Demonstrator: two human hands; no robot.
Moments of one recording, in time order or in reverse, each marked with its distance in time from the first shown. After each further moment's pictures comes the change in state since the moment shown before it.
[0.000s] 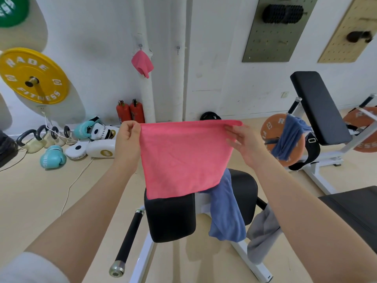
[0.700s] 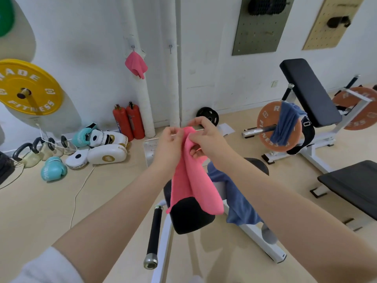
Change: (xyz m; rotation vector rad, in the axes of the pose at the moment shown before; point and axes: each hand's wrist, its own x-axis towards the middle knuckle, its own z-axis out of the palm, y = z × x) left_hand -0.045 0.024 -0.011 -0.081 -0.347 -0.138; right_hand -0.090 0.016 0.138 -0.279 -0.226 -0.094
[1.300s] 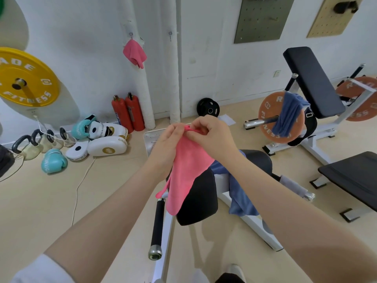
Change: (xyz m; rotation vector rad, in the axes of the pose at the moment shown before) left_hand -0.004 -0.009 -0.022 -0.229 -0.243 -0.057; right_hand 0.008 0.020 0.004 -0.485 0.173 -0.388
